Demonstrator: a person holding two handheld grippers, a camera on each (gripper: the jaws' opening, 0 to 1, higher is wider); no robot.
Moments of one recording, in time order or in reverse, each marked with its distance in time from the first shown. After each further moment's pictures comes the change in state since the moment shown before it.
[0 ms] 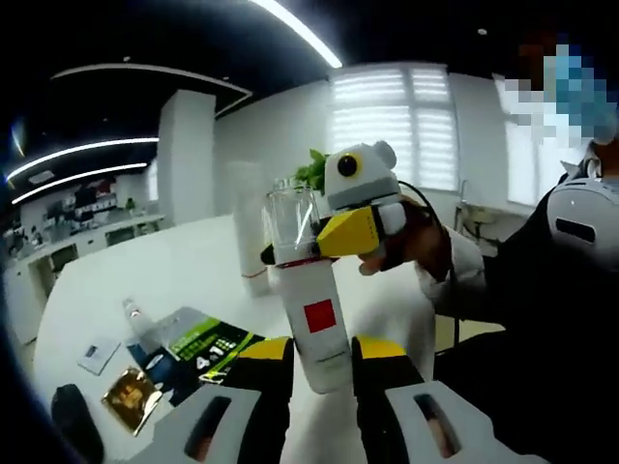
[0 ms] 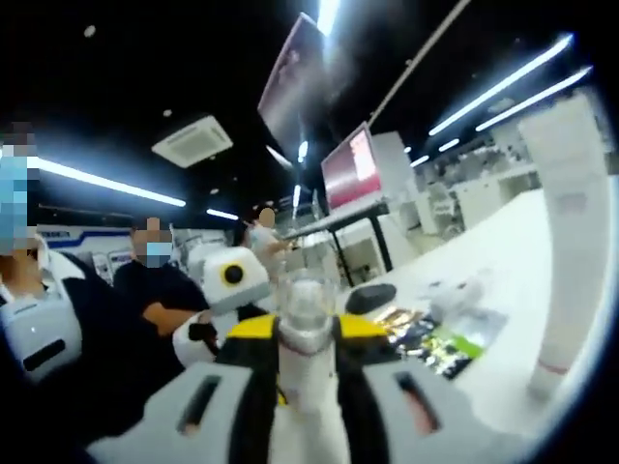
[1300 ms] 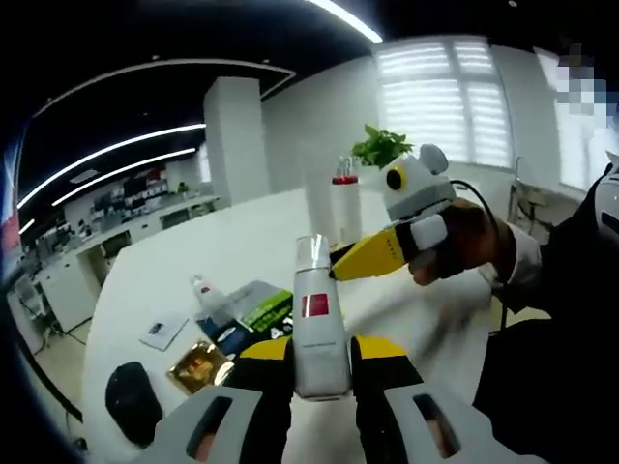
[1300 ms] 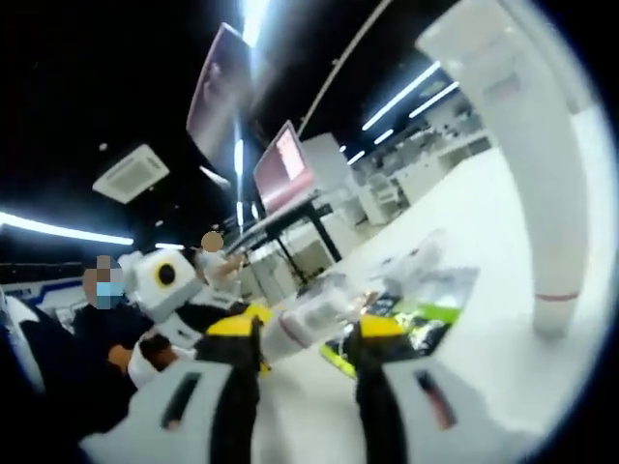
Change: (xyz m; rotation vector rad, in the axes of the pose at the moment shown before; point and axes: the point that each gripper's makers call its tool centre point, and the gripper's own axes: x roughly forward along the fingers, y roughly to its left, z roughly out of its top) left arm -0.026 0.047 -0.012 0.002 0.123 0.295; right arm 0.015 -0.051 -0.028 0.193 -0.047 -0.274
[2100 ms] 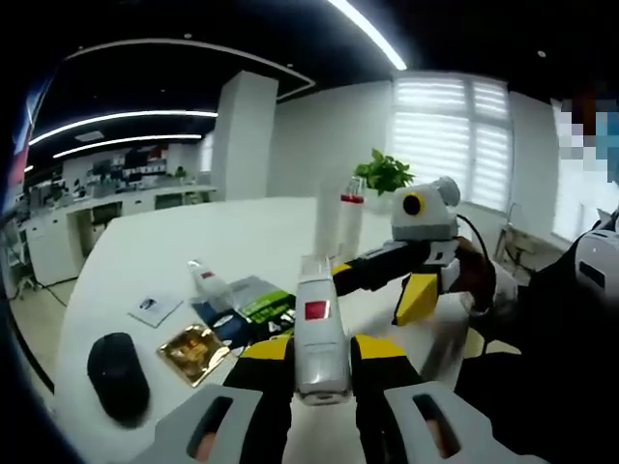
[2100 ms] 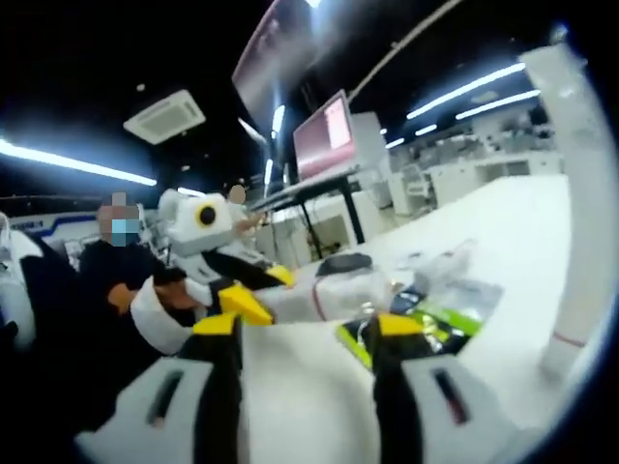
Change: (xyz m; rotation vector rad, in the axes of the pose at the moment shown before) left arm -0.016 0.010 0.000 -0.194 -0.059 -0.097; right arm 0.003 0.022 -0.020 -0.205 0.138 0.113
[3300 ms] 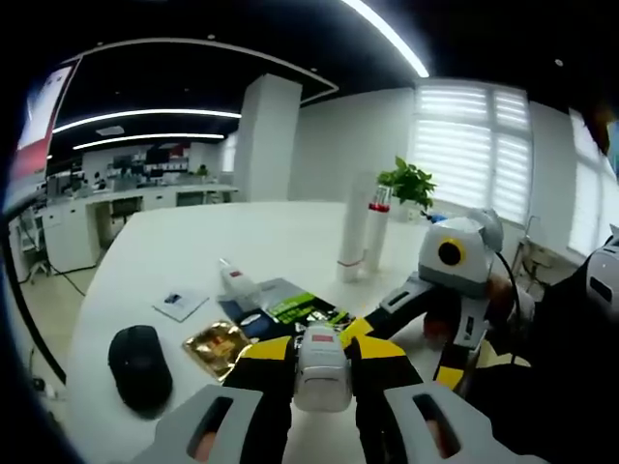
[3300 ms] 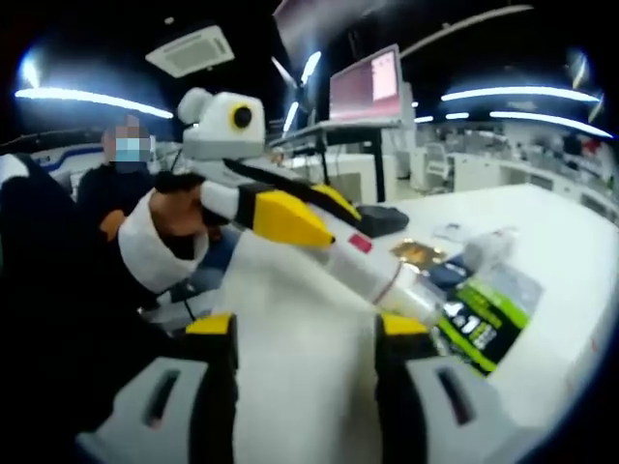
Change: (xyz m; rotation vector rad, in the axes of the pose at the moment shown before) left arm -0.012 0.017 0.005 -0.045 -0.029 0.083; right arm 0.036 0.025 -0.056 -0.190 0.238 0.043
